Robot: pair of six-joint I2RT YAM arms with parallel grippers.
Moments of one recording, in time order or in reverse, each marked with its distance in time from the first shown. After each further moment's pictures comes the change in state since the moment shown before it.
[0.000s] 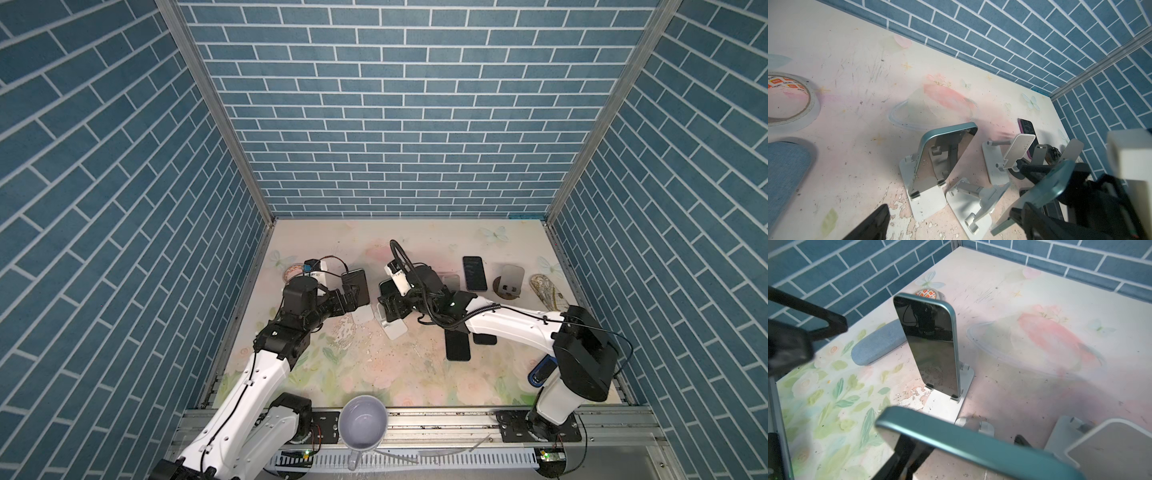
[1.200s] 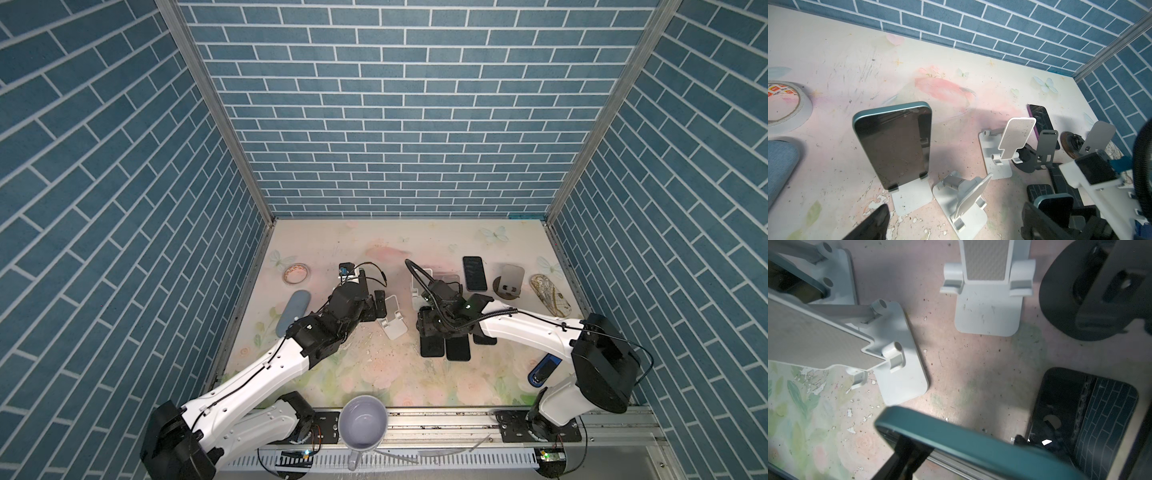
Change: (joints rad) left arm -0.459 0.161 0.099 -0.047 -0.491 -0.143; right arm -0.063 -0.058 -0.120 -0.488 0.002 0.485
